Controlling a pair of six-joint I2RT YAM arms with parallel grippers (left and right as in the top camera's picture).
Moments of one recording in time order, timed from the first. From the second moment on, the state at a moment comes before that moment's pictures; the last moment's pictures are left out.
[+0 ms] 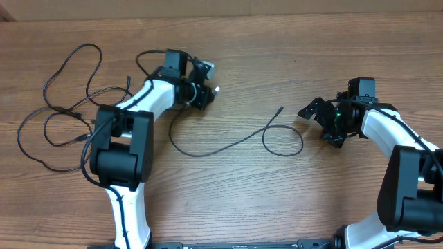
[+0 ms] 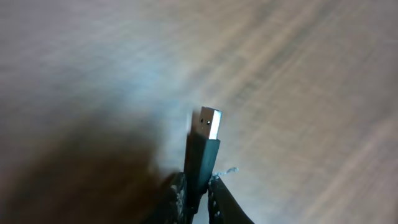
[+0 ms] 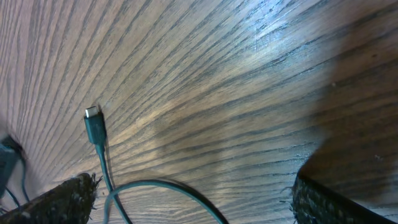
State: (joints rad) left arm -0.22 2.17 1.42 -0.40 0.49 0.20; right arm -0.12 1.76 0.98 -0.53 -0.41 0.56
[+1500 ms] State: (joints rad) left arm -0.45 2.12 1.41 -0.57 0.68 -0.05; right arm -0.12 1.76 0.98 -0.53 -0.41 0.56
